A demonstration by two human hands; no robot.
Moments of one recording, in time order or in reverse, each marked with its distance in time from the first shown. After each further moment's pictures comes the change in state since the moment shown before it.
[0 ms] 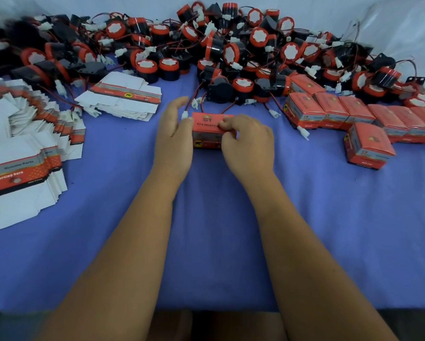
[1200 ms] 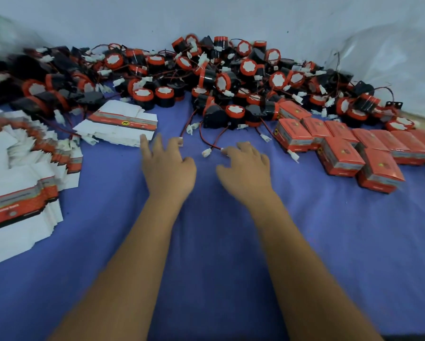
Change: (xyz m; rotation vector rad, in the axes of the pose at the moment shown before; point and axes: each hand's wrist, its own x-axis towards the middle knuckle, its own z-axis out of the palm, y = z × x) left_hand 0.018 -0.005 0.004 0.795 0.029 -0.020; right_hand 0.014 0.013 -0.007 -0.293 -0.329 0.063
